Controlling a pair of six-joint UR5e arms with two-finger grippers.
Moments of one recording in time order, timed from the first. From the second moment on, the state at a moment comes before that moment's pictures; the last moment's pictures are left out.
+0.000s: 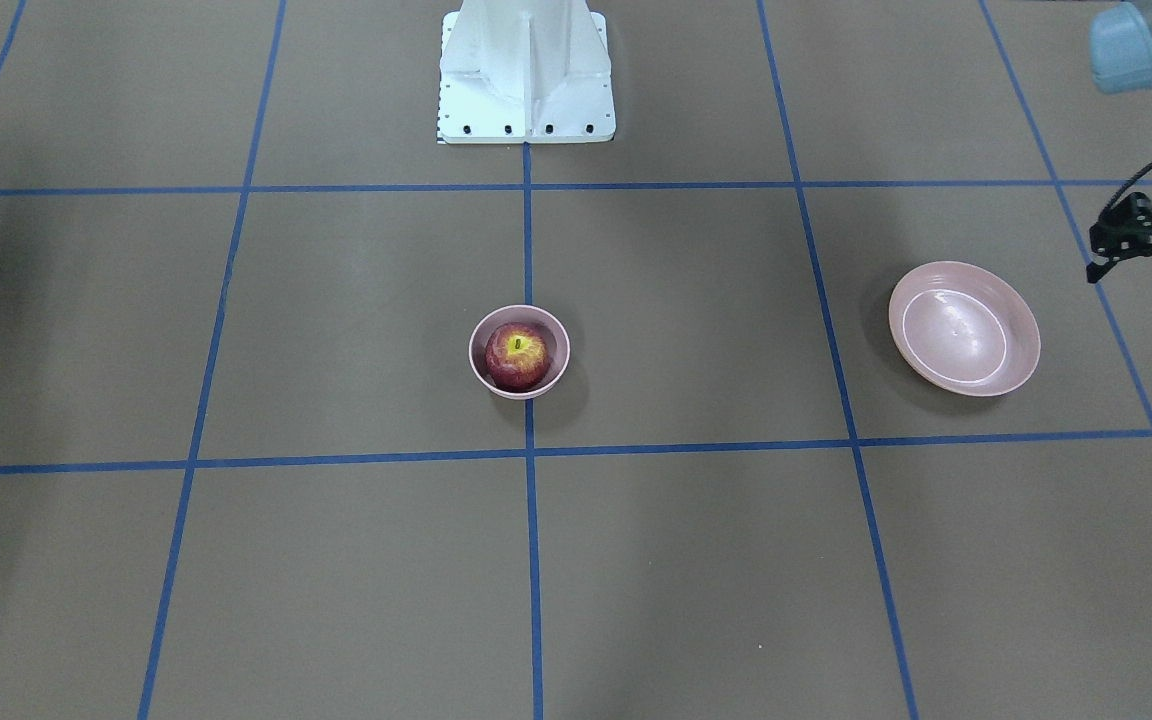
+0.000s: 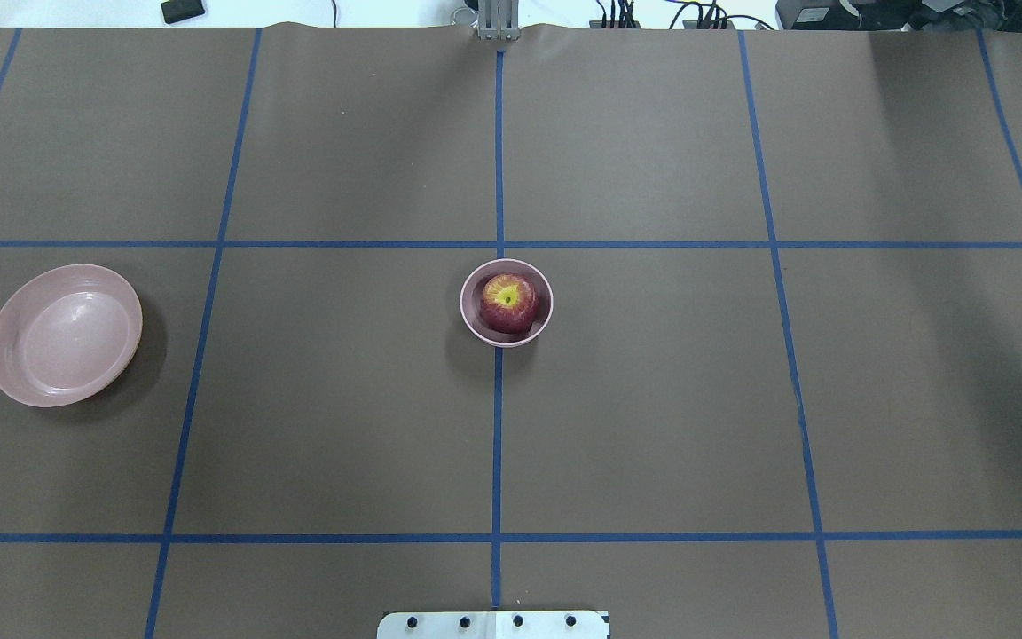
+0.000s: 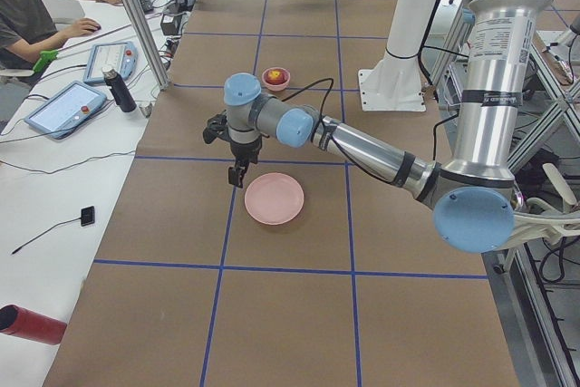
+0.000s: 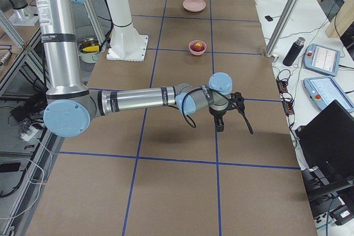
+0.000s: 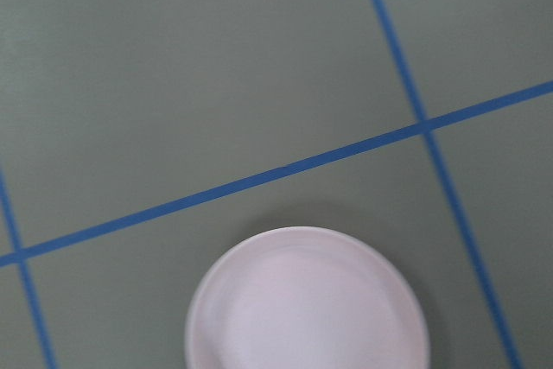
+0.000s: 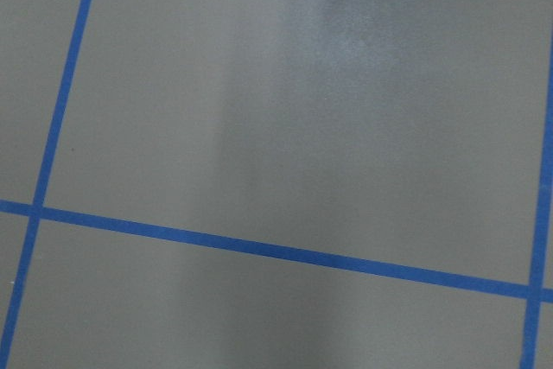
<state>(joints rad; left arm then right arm) -1.33 -1.64 -1.85 -1.57 -2.29 -0.06 1.38 -1.47 1.60 -1.31 2.39 0.24</state>
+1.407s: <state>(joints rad) -1.40 -1.63 -1.78 -1.57 -2.33 0.01 1.40 -1.51 1.65 -1.33 2.39 0.22</state>
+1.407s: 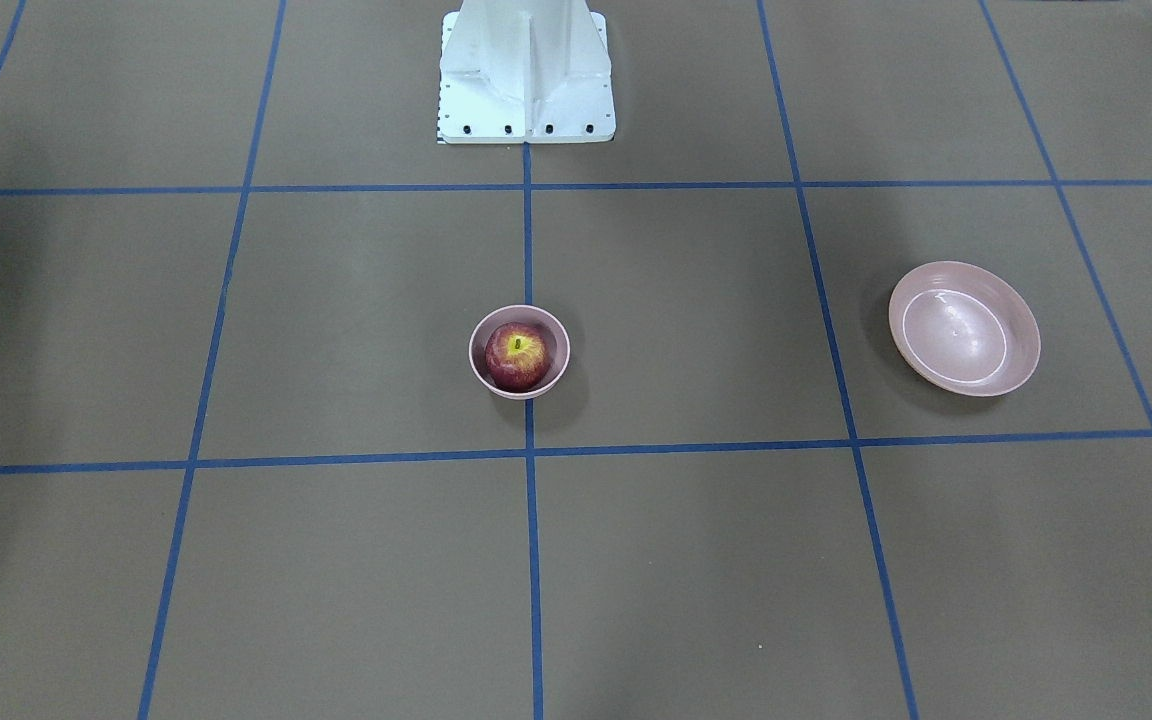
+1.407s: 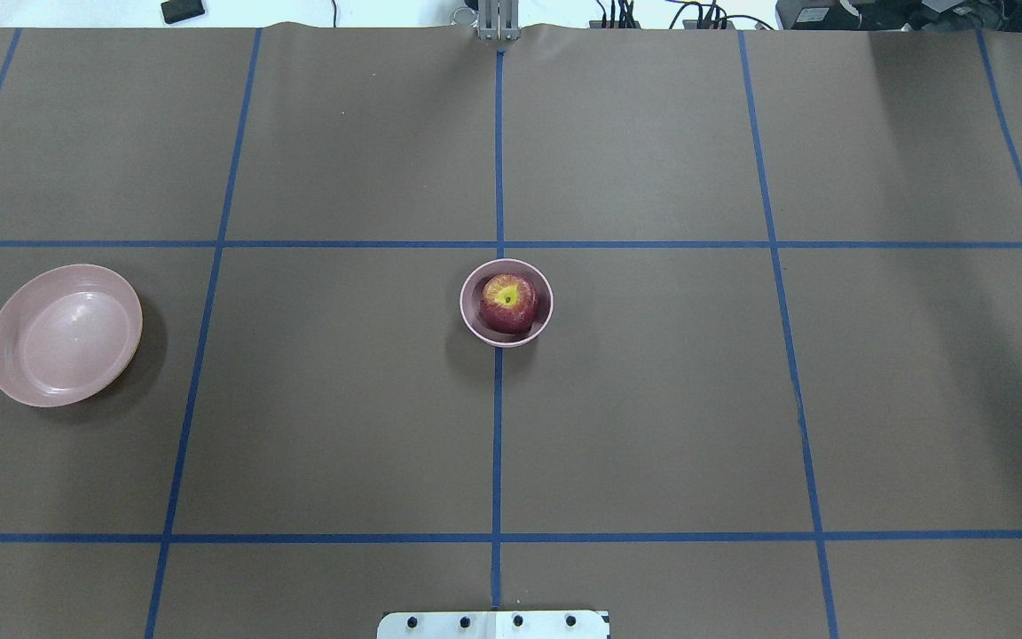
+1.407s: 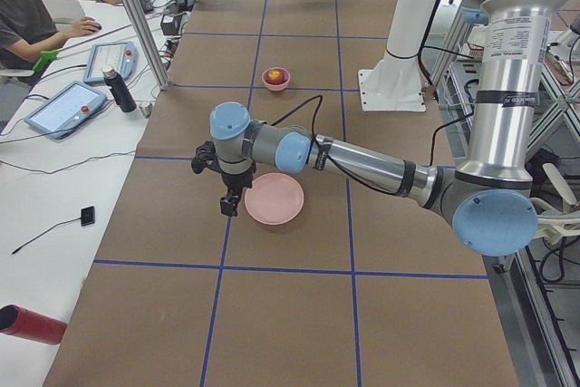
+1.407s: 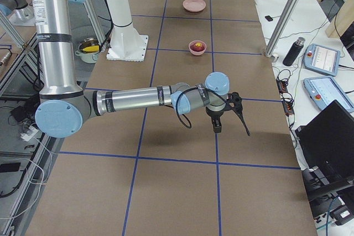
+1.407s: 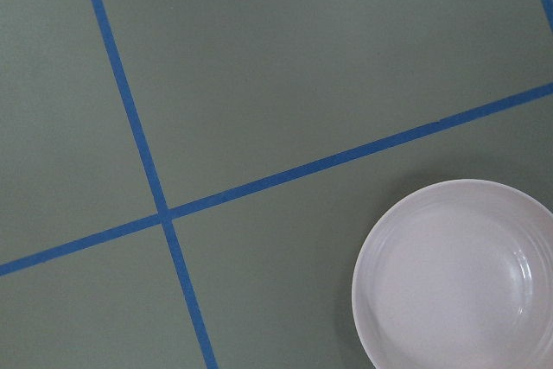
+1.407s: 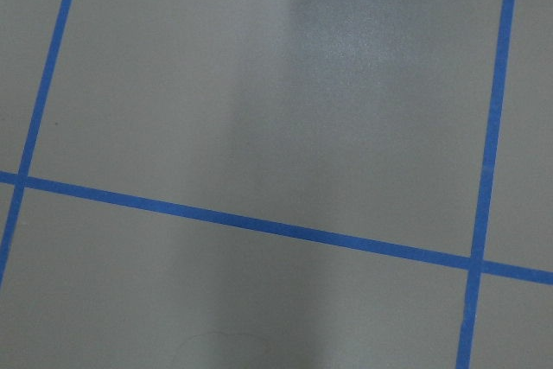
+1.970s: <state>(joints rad) -1.40 -1.63 -1.80 -1.57 -2.33 -0.04 1.38 -1.48 1.62 -1.33 2.39 0.22</state>
